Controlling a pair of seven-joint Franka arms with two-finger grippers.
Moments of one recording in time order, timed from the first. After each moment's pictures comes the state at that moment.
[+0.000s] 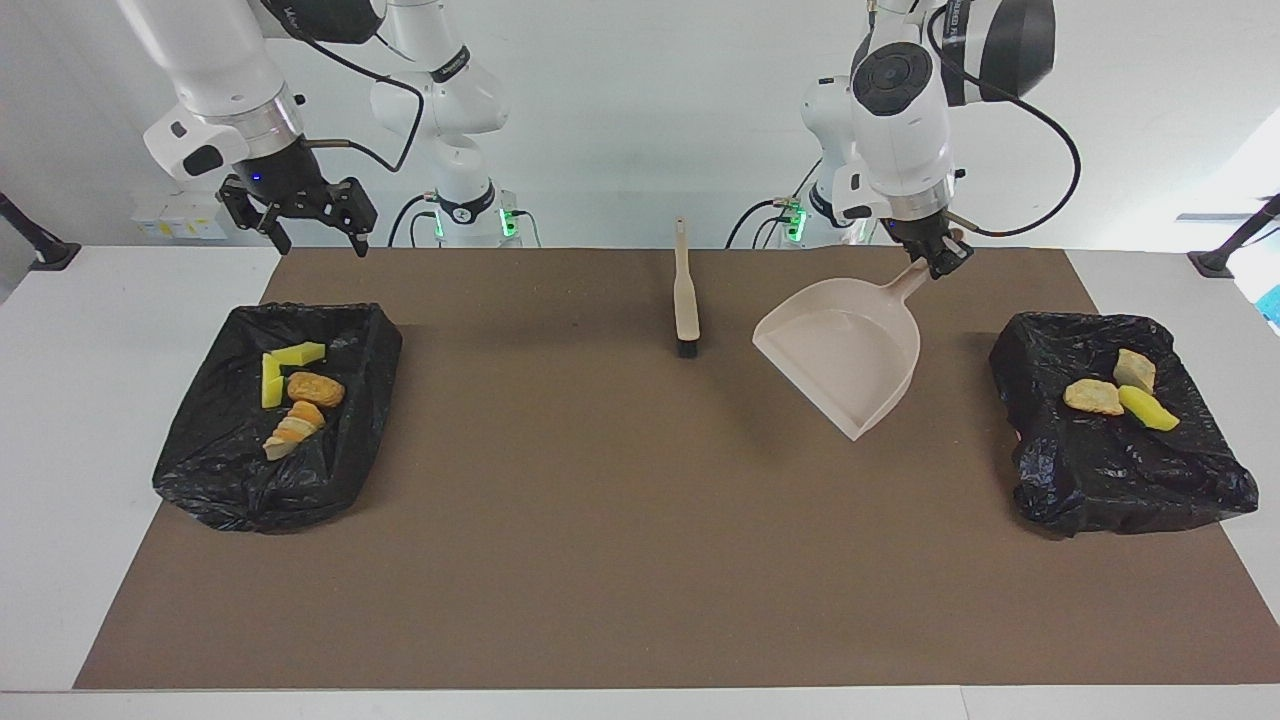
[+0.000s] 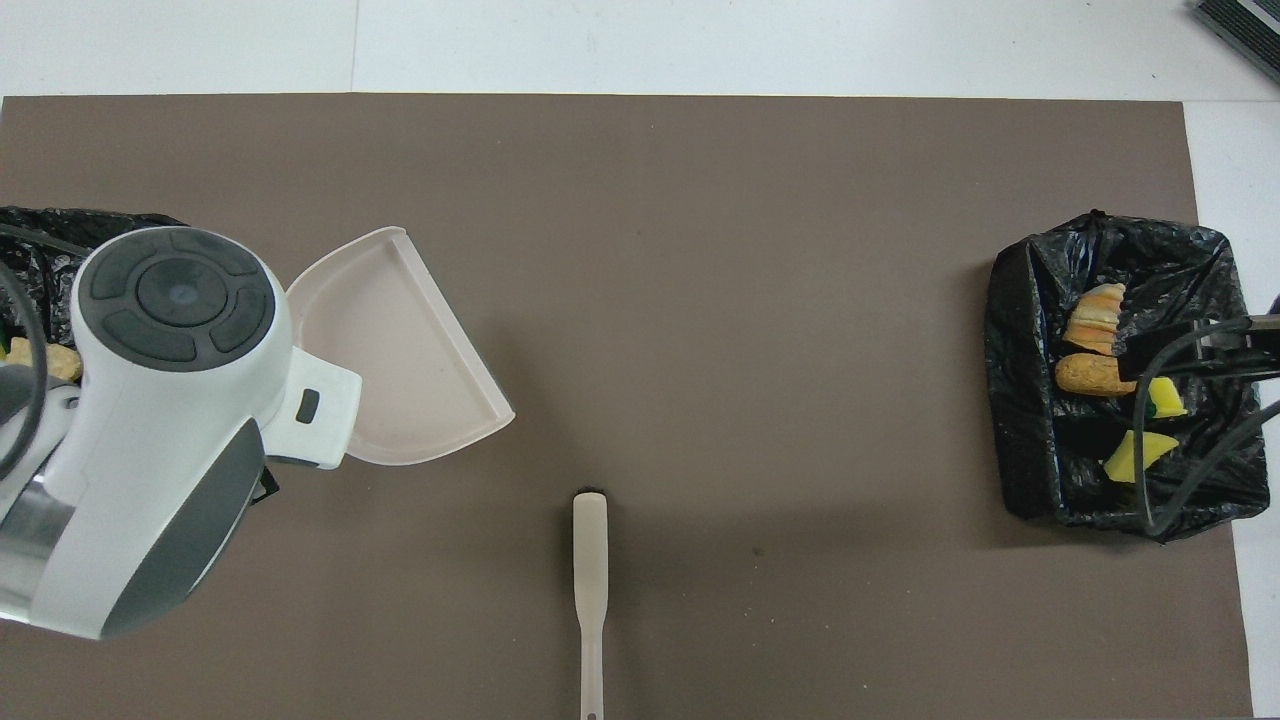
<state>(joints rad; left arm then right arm) -0.22 -0.06 -0.20 -1.81 0.36 1.47 0.57 -0.01 -0.07 -0.02 -1.63 -0.02 1.52 0.01</state>
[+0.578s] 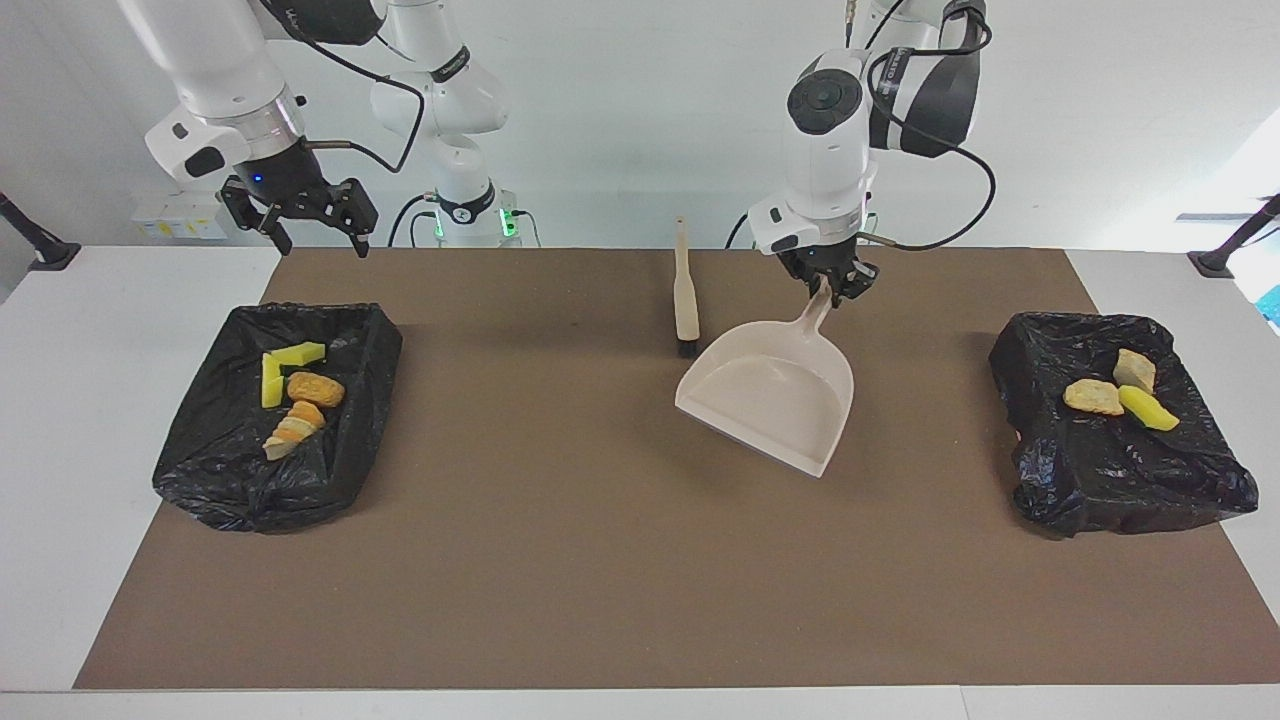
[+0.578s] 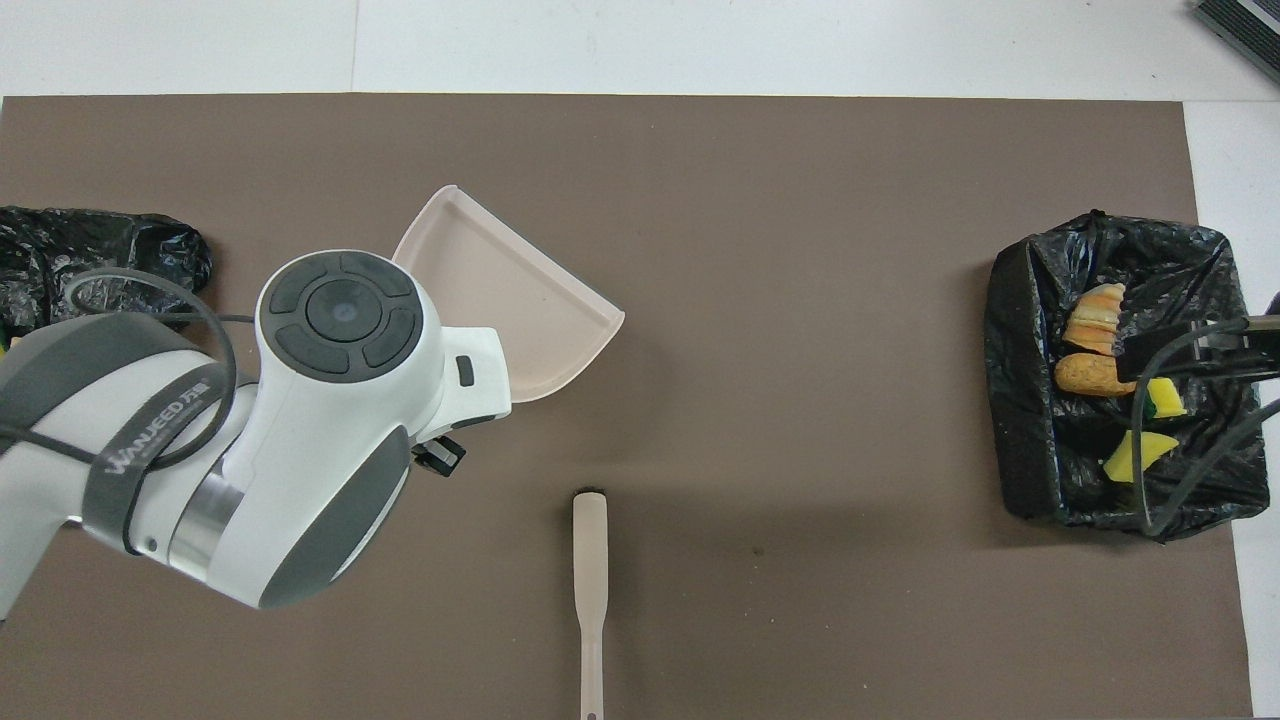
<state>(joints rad) -0.32 0.04 -0.21 -1.82 0.16 1.66 0.04 -0.01 -0.07 -0.02 -1.63 -0.02 1.52 0.01</state>
